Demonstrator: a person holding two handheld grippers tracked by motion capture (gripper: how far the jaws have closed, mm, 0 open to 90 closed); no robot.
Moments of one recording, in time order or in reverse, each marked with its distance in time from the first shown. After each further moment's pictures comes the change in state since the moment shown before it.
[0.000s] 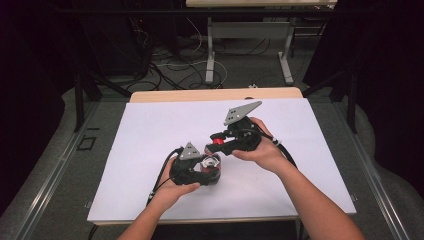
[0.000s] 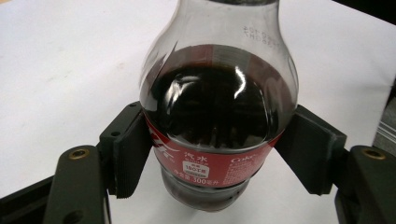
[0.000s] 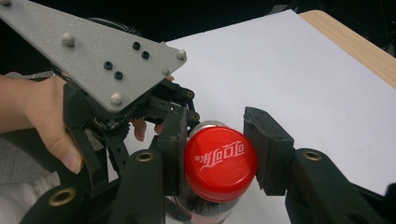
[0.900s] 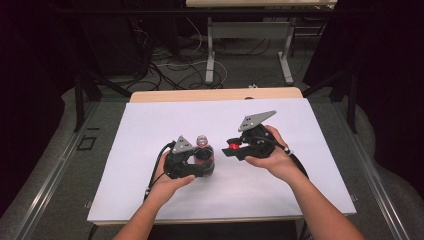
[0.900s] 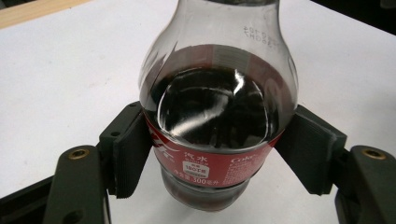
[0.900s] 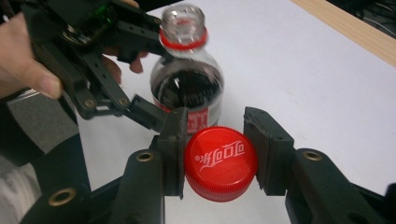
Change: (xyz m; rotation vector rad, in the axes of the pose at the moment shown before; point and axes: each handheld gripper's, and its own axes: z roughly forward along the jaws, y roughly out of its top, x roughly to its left) left arm 0.015 0.006 -0.008 -0.050 0.061 -0.043; right arm -0.004 -0.039 -0.017 0.034 -0.129 0.083
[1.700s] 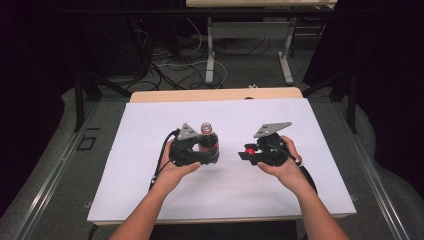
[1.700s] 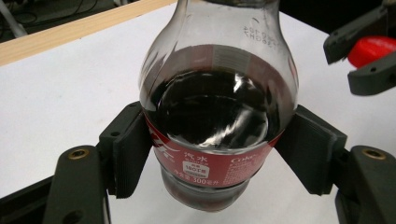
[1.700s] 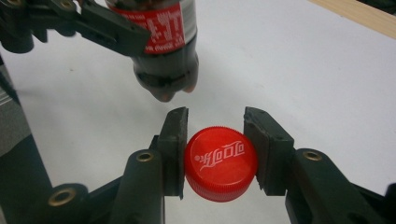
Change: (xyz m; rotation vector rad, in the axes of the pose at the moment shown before) left arm 0.007 0.038 0.013 -0.031 0.010 -0.018; right arm -0.013 -0.046 -0.011 0.021 -0.159 0.129
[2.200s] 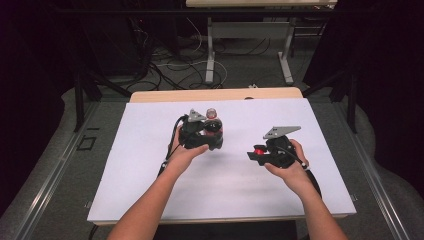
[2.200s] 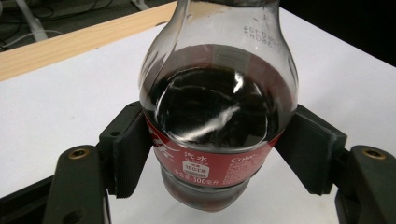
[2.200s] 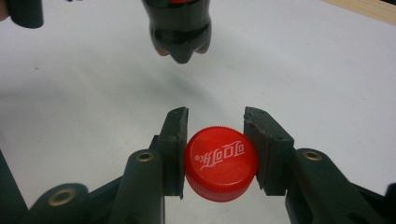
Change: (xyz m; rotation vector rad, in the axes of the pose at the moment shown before) left arm 0.024 0.024 0.047 0.002 0.068 -0.035; right arm -0.015 -0.021 -0.003 0.003 -0.063 0.056
